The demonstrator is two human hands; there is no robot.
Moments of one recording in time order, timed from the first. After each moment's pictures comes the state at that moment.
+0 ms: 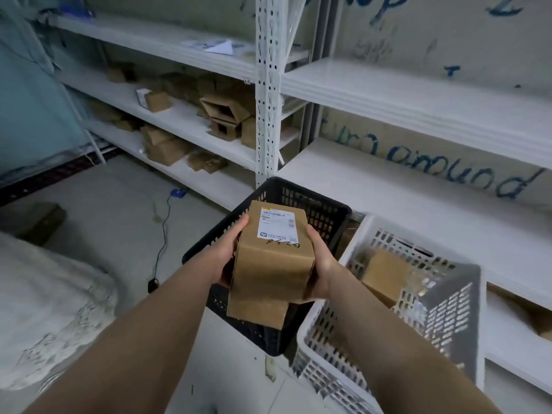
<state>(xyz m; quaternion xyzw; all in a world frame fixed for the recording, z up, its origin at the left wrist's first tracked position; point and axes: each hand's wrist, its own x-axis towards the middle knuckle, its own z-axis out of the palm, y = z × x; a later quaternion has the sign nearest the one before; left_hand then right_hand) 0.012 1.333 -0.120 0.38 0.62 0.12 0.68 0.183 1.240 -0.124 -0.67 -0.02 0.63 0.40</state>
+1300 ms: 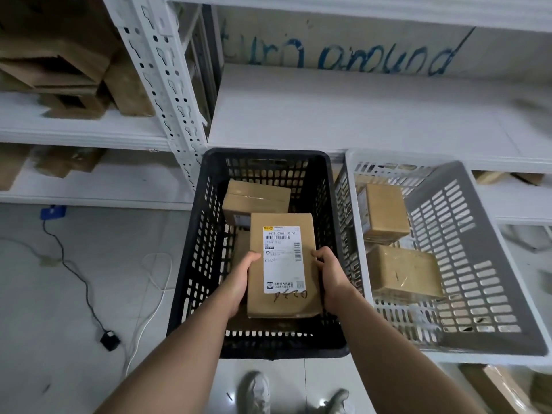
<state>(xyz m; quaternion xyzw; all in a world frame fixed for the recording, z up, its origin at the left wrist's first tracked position) 0.054 1.491 -0.278 0.49 0.47 -0.12 0.72 0.168 1.337 -0.270 -0.62 0.16 0.50 0.58</state>
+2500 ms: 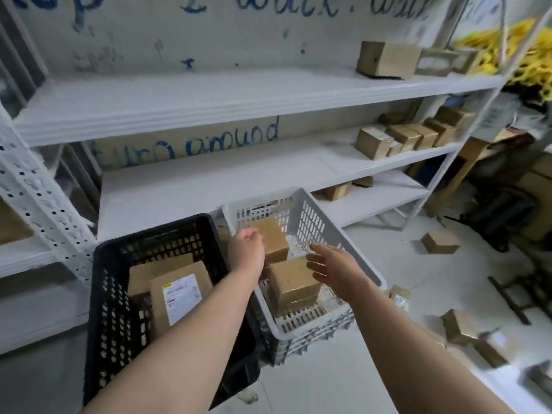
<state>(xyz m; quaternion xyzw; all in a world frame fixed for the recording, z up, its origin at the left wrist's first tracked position) 0.157 1.315 -0.112 0.68 0.30 0.08 0.66 0.173 1.142 -0.129 -0.68 0.15 0.21 0.69</state>
